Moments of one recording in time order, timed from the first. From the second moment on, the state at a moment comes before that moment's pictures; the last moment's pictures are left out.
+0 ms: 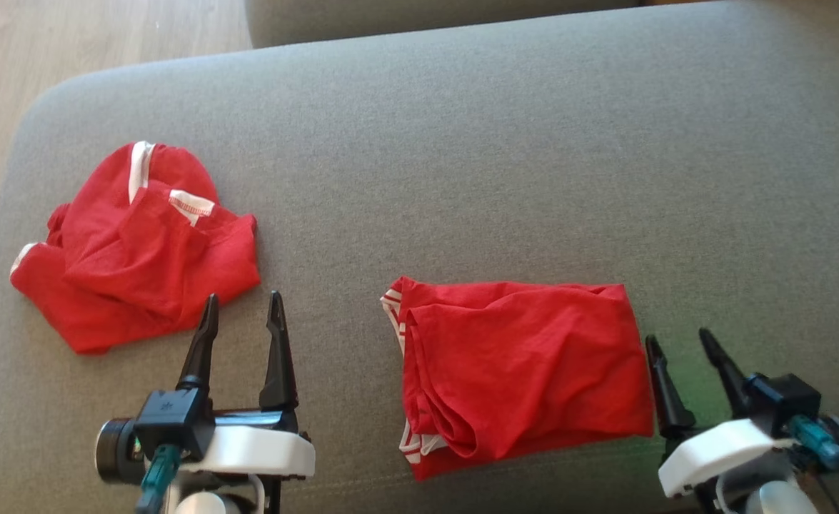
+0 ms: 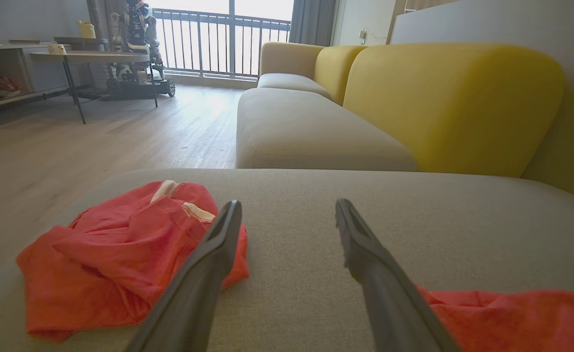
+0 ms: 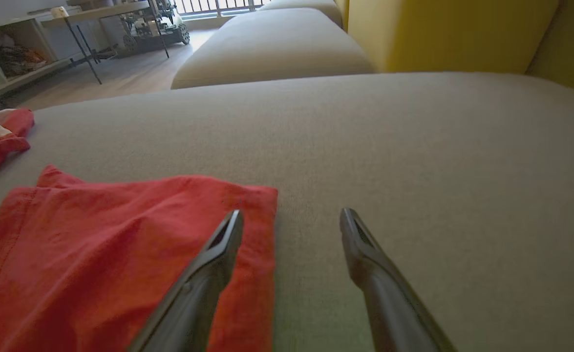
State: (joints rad) left arm 0.07 0.05 -0.28 -0.05 -0.15 0.21 -0.26; right arm 0.02 -0.05 -0.06 0.25 0.07 0.13 -0.24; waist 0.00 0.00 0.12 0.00
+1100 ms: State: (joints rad) left arm 0.02 0.05 -0.28 -0.04 -0.15 0.20 -0.26; right arm -0.18 -0.05 0.04 0.57 0.15 0.13 -0.16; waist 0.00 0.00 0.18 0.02
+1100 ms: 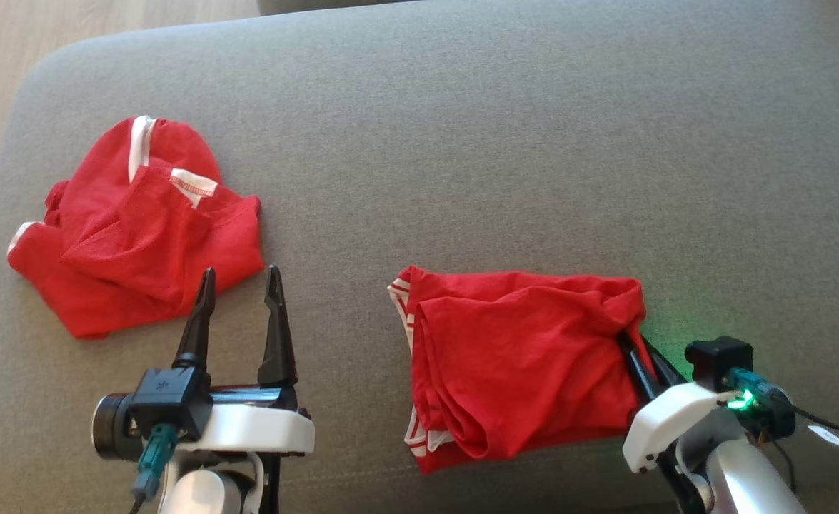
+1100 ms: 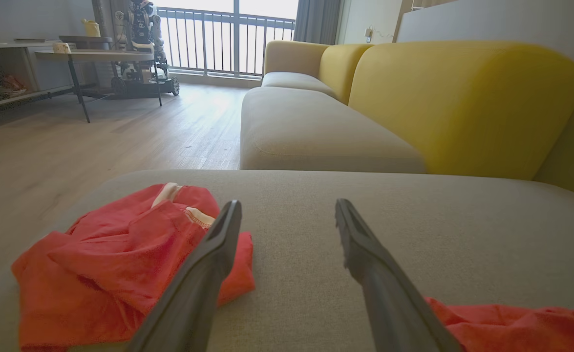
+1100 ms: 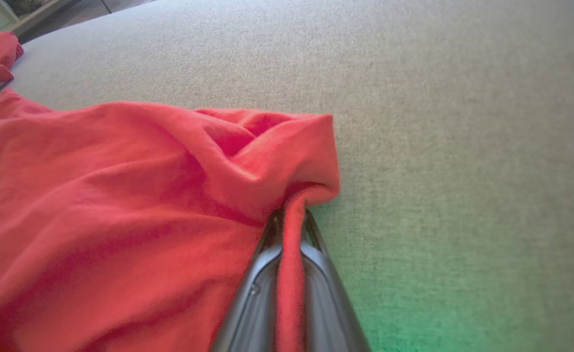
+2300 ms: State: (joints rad) left arm -0.38 0.18 -0.44 -0.14 0.02 -0.09 -0.26; right arm -0.77 -0.43 0.03 0.59 0.11 0.13 -0.12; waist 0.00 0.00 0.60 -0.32
